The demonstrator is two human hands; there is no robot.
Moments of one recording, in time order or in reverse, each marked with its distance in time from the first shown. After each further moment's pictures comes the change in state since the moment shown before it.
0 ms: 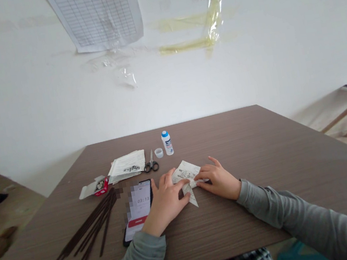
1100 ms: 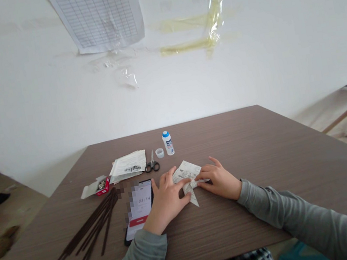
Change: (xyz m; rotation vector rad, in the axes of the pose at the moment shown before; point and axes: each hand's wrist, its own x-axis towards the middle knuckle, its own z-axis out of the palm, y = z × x) left_hand -0.002 0.005 -0.006 0.005 0.029 -0.006; right_hand 0.002 -0.005 -0.005 -0.001 -0.003 0.019
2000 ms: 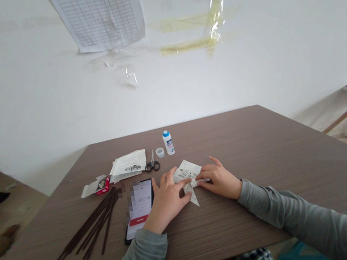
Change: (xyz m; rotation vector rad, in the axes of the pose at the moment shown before) left_hand 0.001 0.000 0.000 -0.014 -0.032 -0.011; right_hand 0.000 0.001 0.000 0.001 -0.001 -0.006
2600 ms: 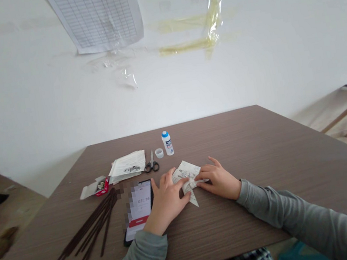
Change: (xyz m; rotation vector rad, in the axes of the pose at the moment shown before) left_hand -0.001 0.003 0.001 0.005 0.058 -0.005; right_hand 0.001 0.002 0.003 -0.008 -0.001 -0.012
